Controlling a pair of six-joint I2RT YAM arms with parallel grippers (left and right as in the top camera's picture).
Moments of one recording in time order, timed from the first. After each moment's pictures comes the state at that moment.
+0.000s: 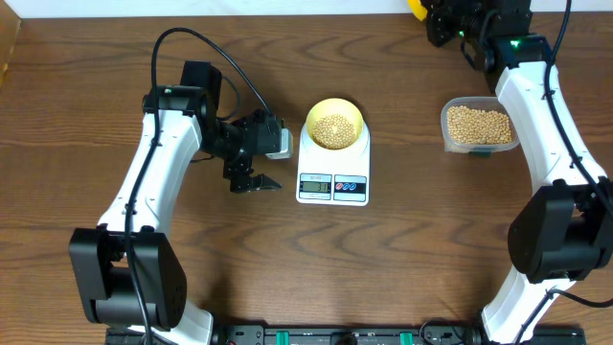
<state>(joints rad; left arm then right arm) -0.08 1.72 1.40 -1.19 0.70 1.50 0.08 1.96 1.77 -0.29 -0.39 -0.30</state>
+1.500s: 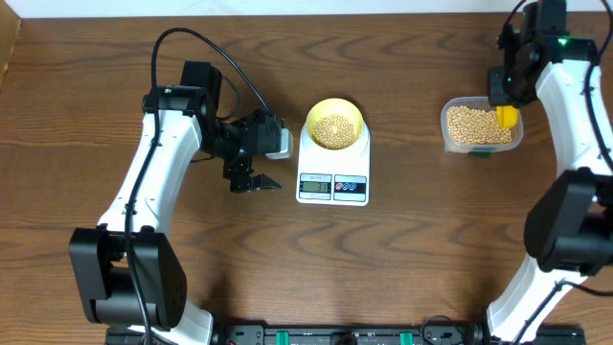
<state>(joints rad) -0.08 1.72 1.40 -1.19 0.70 1.50 -0.10 2.02 1.78 -0.99 0.10 -0.11</state>
